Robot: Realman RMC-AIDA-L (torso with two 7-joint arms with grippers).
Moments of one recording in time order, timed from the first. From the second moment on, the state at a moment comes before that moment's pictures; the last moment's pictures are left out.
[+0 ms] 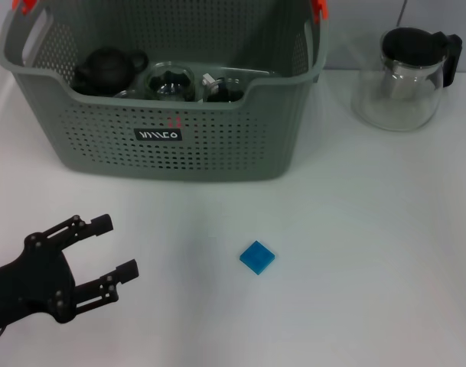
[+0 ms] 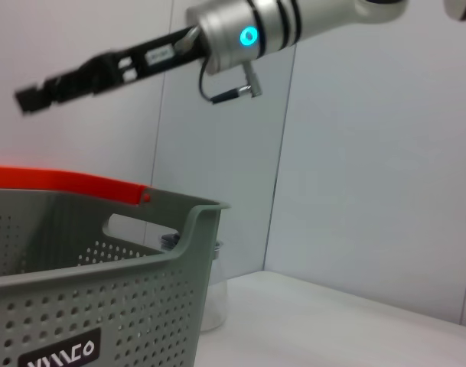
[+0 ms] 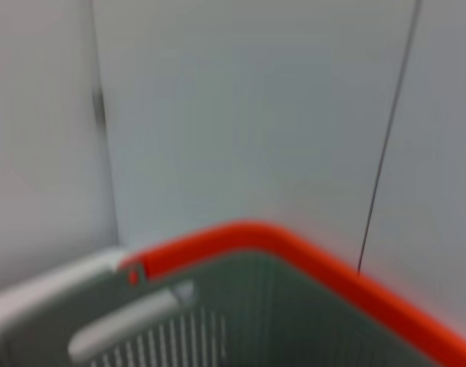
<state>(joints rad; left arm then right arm) -0.26 -2.14 0.24 0.61 2.12 1.88 -0.94 1.18 2.10 -1.19 -0.76 -2.21 -0.76 2.29</state>
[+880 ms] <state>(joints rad) -0.26 -2.13 0.23 0.61 2.12 1.89 -0.95 0.66 2.10 -1.32 -1.58 -2.37 -1.77 2.30</state>
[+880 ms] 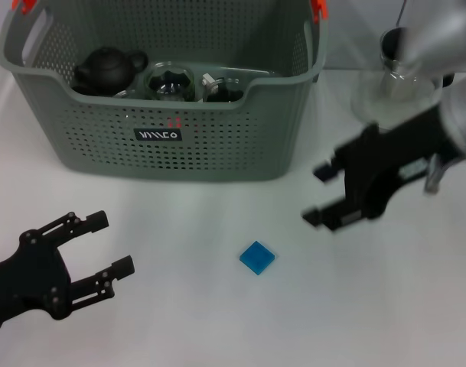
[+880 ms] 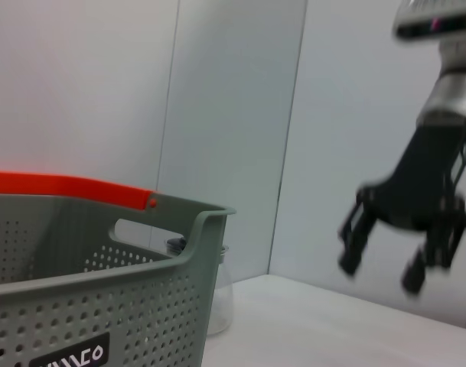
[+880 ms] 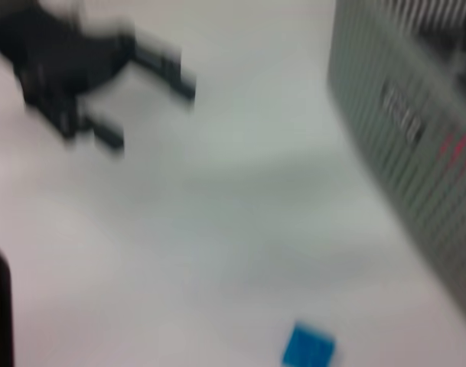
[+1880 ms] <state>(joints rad) -0.27 -2.13 0.21 0.61 2.12 1.88 -0.94 0.92 2.11 -1.72 -1.03 -2.43 -1.42 2.82</state>
